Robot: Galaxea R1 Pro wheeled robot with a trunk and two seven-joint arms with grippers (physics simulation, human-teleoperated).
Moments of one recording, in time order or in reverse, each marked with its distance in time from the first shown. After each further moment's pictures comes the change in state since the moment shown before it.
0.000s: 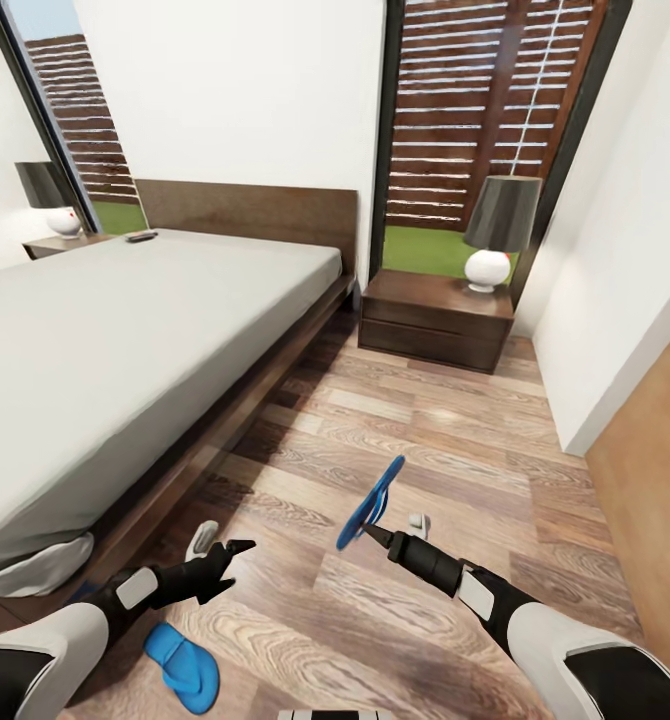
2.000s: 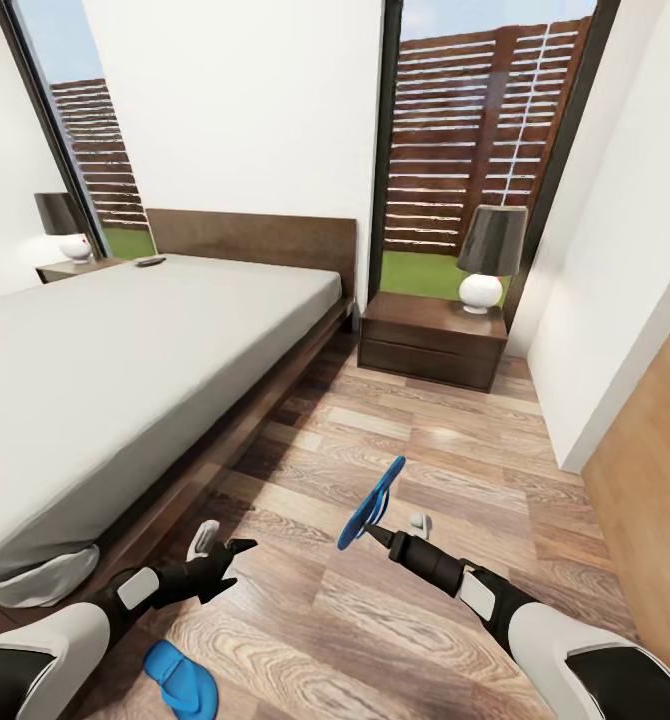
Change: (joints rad) left arm 0.000 -0.004 0.002 0.000 0.000 -0.003 -0.005; right arm 0.000 -0.003 -0.003 0.000 0.002 0.001 -0.011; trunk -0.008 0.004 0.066
